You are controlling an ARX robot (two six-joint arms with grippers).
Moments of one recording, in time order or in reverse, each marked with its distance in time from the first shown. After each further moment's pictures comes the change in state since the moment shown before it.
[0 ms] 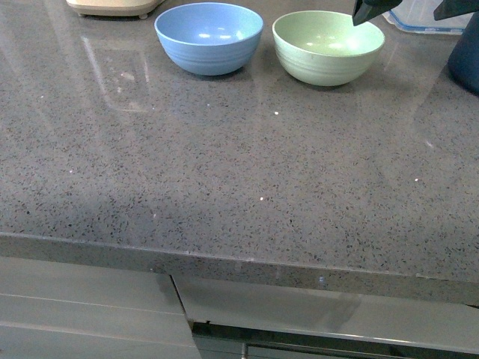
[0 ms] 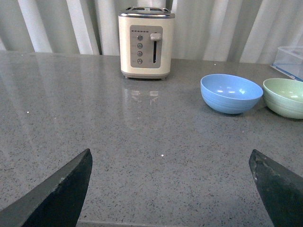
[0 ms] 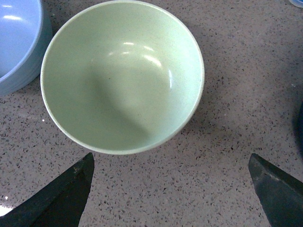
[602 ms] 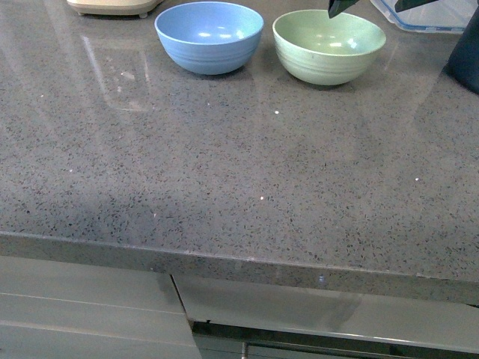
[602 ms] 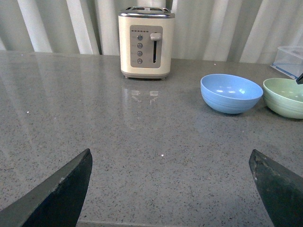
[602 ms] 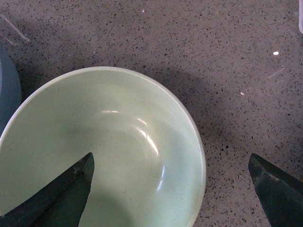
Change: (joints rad) left arm 0.000 0.000 0.000 0.000 0.000 0.000; right arm -0.032 0.297 0.365 -0.077 -0.037 -0.059
